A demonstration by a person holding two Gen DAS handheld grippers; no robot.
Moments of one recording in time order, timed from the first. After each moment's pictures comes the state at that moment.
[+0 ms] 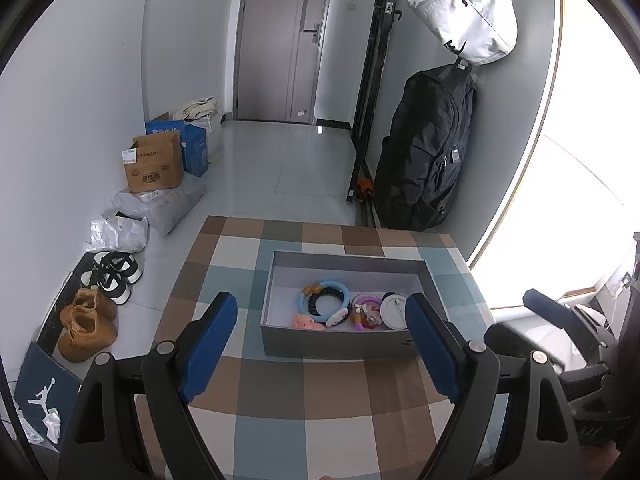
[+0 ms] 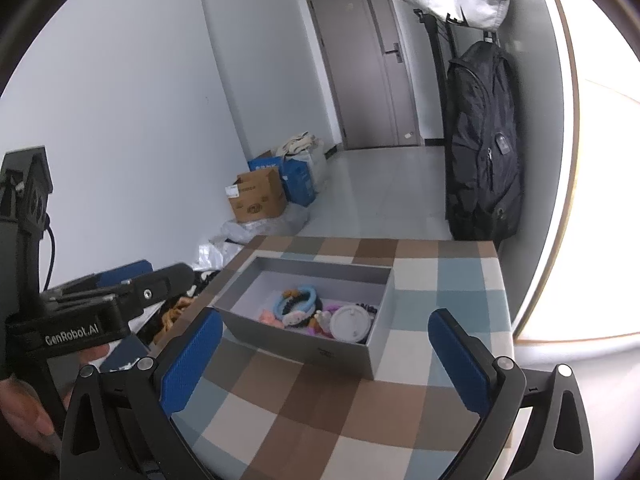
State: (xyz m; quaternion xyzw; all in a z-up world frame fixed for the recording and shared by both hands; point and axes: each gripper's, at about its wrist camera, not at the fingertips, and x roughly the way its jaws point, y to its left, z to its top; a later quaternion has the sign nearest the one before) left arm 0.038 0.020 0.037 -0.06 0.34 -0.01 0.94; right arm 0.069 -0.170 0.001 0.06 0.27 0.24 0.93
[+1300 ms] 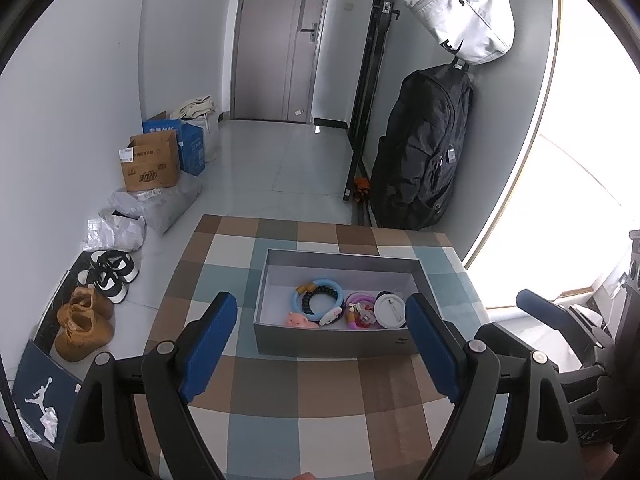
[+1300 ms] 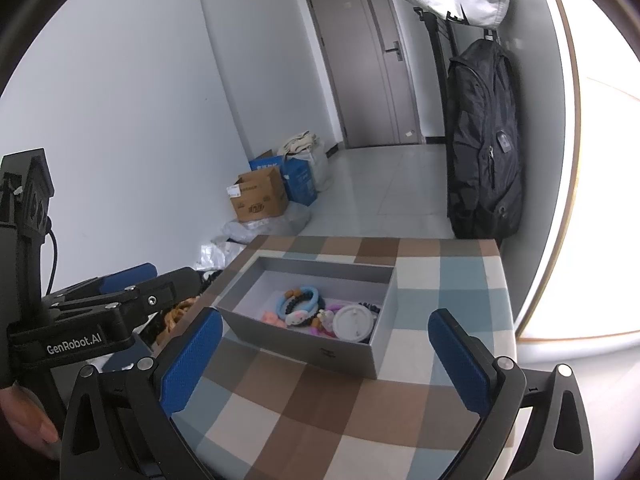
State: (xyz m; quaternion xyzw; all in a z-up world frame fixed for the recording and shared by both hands) left arm 0.037 0.020 0.035 -0.07 0.34 -0.02 0.94; right arm 0.068 -0.168 0.001 0.06 0.27 0.25 0.93
